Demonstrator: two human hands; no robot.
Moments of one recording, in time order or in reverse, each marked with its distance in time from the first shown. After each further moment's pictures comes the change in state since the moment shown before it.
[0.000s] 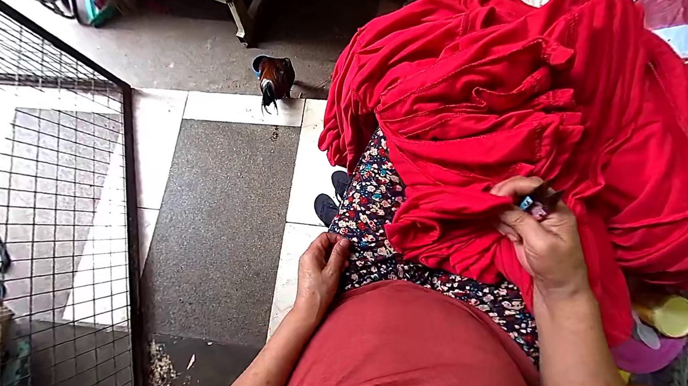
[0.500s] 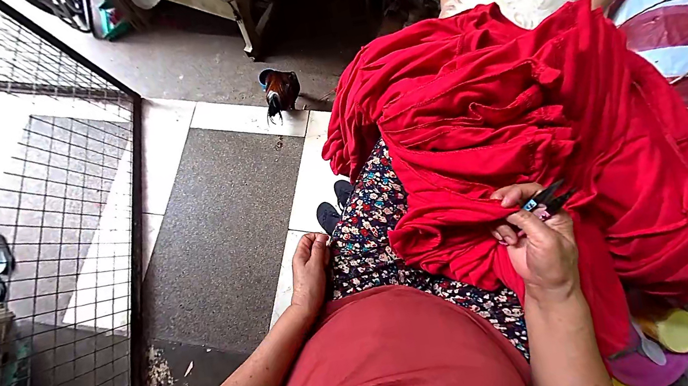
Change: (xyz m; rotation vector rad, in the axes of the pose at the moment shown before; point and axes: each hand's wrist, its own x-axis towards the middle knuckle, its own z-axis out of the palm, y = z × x) left_hand 0.011 -0.006 -0.004 -0.330 0.179 -0.155; right_hand 0.002 -0.002 0.009 0.194 0.185 0.109
